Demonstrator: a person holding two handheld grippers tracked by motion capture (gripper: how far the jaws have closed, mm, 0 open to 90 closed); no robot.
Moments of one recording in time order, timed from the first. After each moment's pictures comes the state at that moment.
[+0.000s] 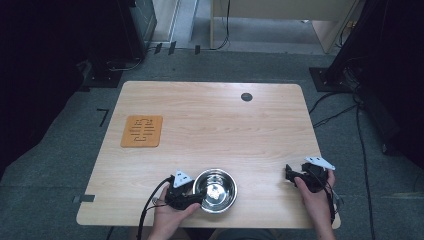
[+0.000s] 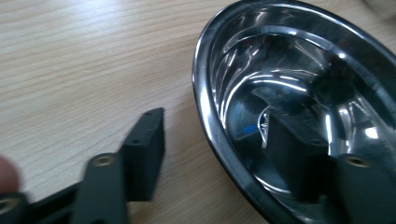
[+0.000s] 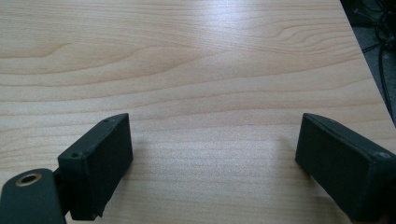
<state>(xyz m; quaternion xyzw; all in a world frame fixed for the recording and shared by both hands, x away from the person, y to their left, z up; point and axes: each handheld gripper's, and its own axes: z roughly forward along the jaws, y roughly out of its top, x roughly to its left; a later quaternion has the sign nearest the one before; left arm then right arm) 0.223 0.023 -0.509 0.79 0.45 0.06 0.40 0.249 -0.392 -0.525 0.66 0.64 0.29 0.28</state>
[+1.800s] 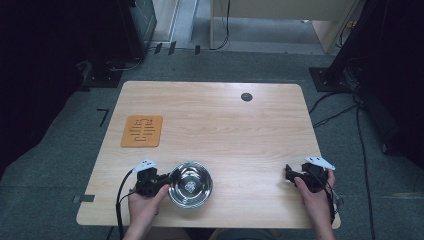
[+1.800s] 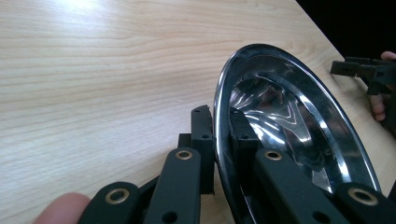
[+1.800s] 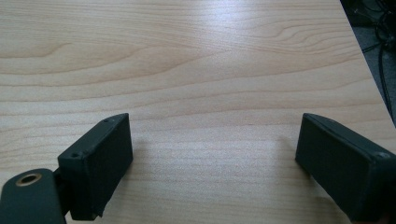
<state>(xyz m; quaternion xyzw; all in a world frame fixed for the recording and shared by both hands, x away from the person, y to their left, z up) 0.252 0.107 -0.488 0.72 0.51 0.01 0.47 0.249 -0.392 -0.525 0.66 0.64 0.29 0.28</state>
